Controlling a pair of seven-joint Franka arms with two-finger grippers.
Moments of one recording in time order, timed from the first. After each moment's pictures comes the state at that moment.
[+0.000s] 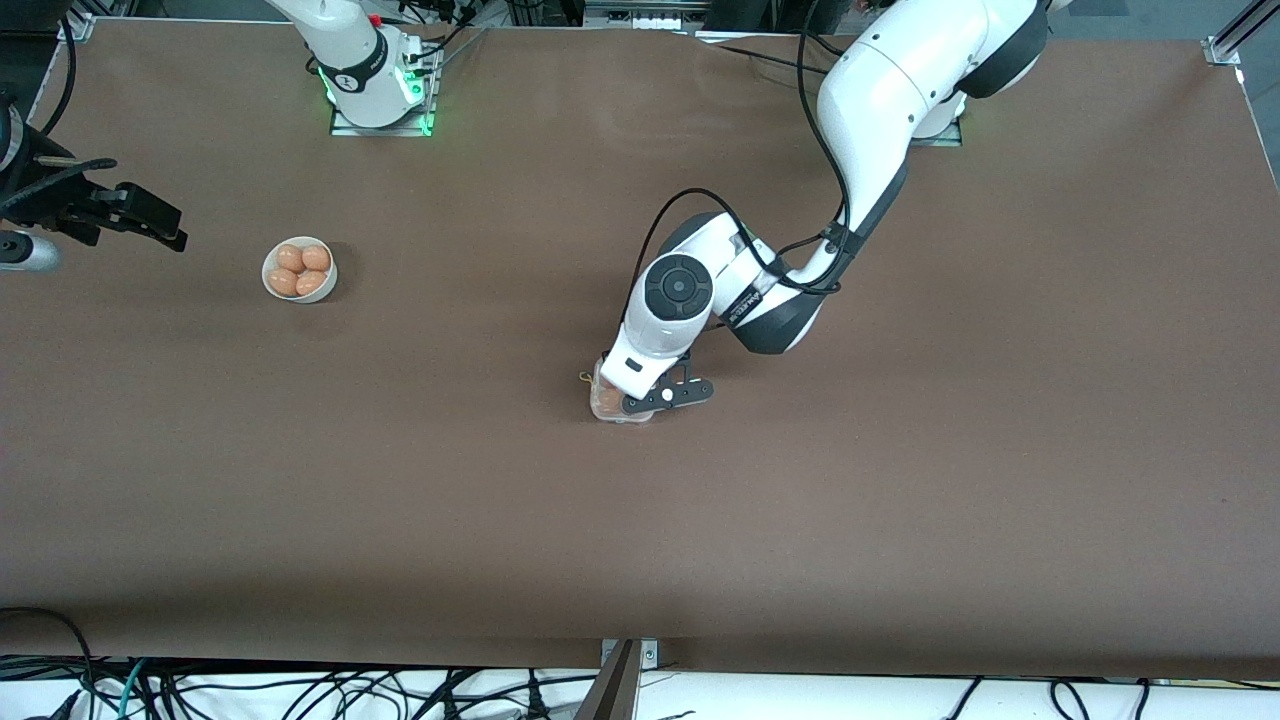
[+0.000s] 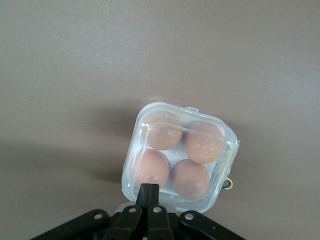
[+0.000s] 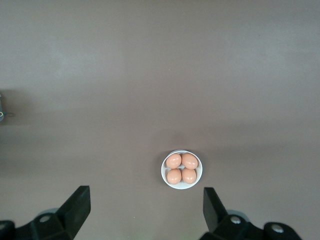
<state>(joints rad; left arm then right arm) -0.46 0.92 -0.36 -1.17 0.14 2.08 -0.99 0.06 0.01 -0.04 -1.61 -0.02 1.57 0.07</state>
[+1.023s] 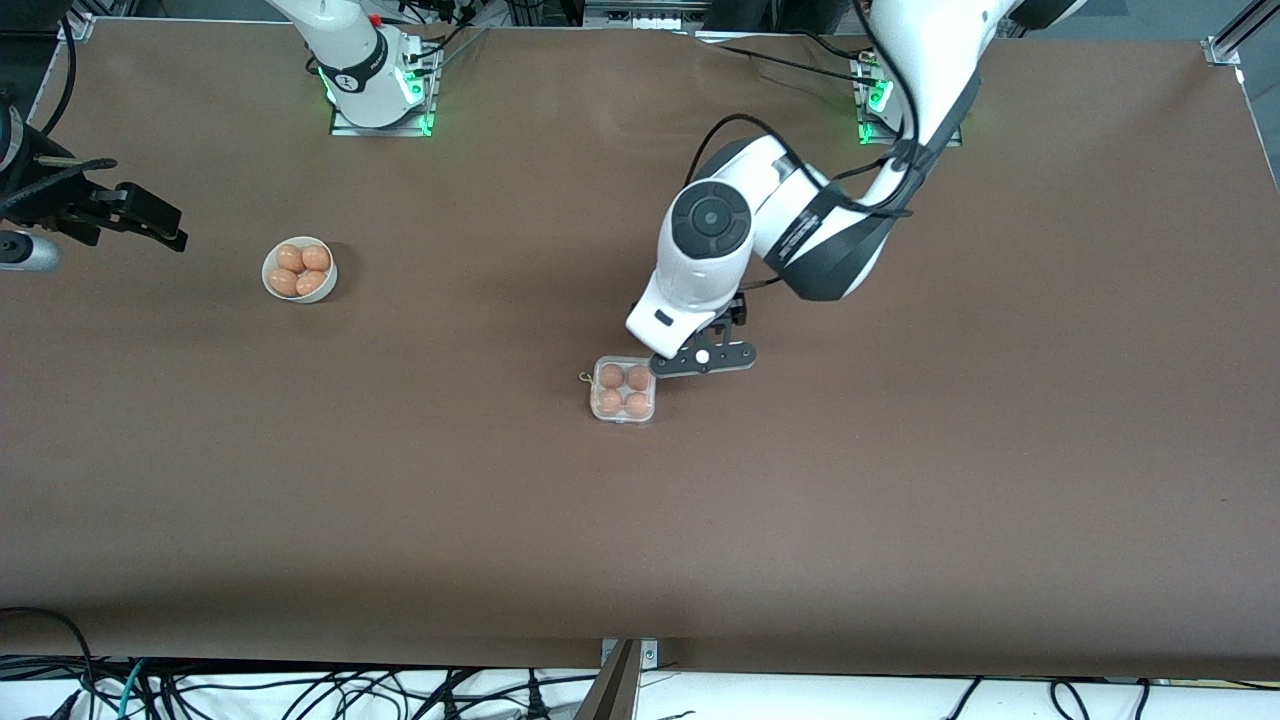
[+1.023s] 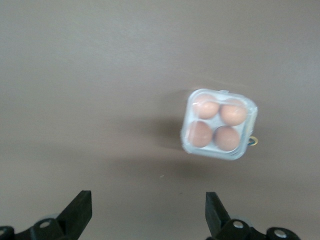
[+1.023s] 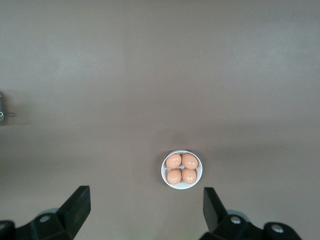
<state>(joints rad) -0.39 0.62 -0.36 -1.34 0.14 1.86 -0.85 0.06 0.01 -0.04 -1.61 -0.02 1.57 0.07</state>
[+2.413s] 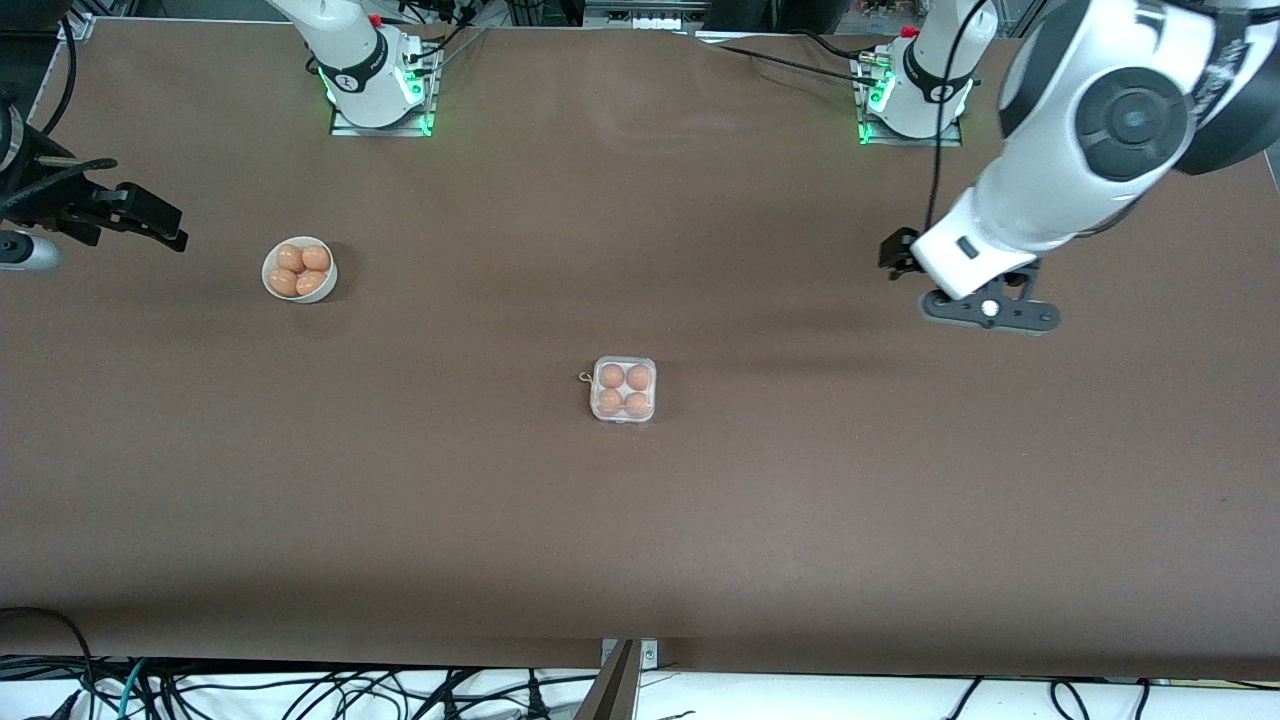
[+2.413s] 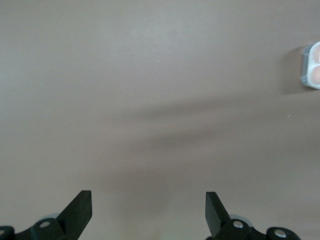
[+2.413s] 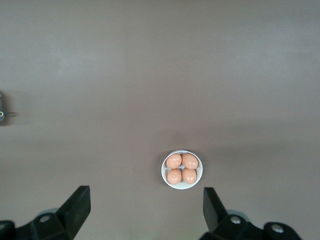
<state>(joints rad) -0.14 0.14 -0.14 -1.60 0.03 1.56 -0.14 0.06 0.01 -0.04 -1.61 -0.02 1.57 0.07</state>
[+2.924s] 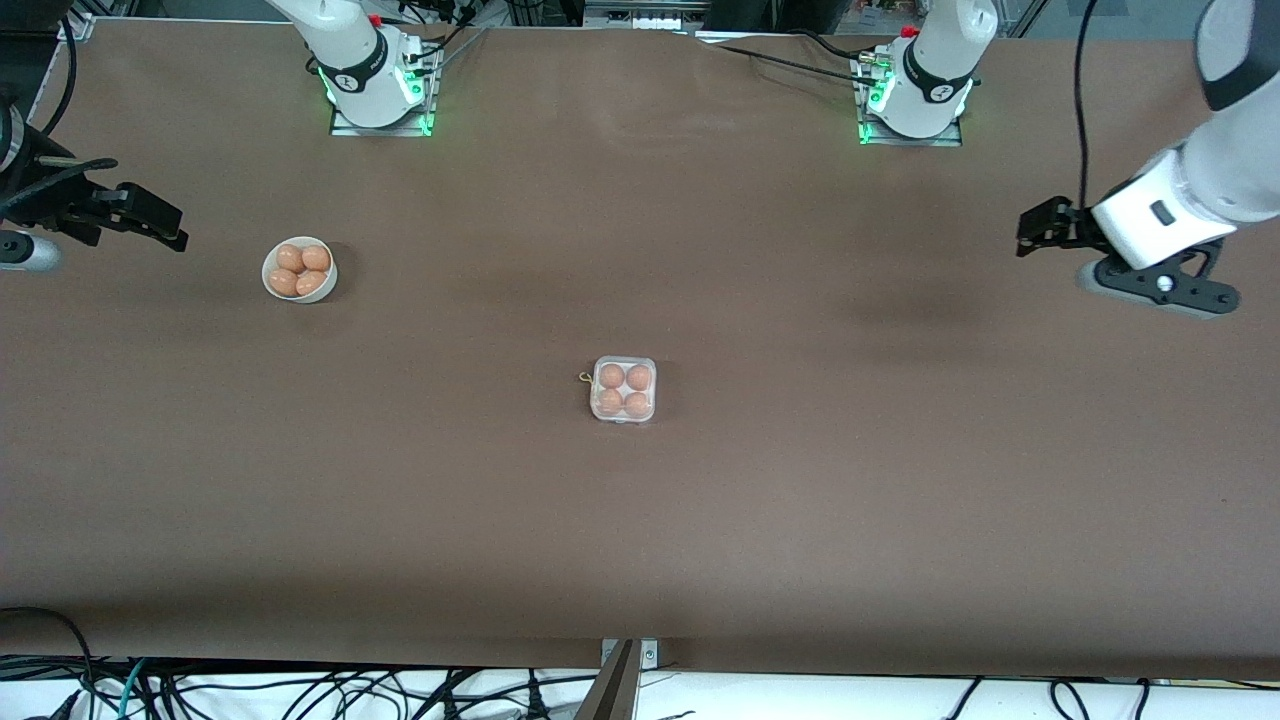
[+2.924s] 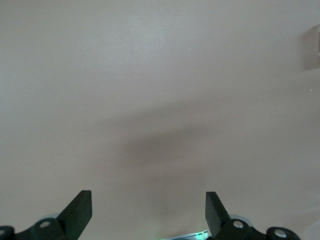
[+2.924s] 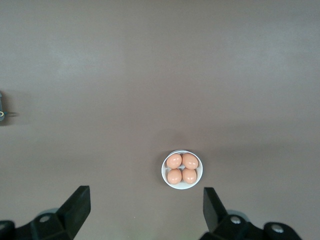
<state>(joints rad) -0.11 0.05 0.07 -1.65 -0.01 1.53 0.19 0.06 0.01 -0.04 -1.61 -0.02 1.57 0.07</state>
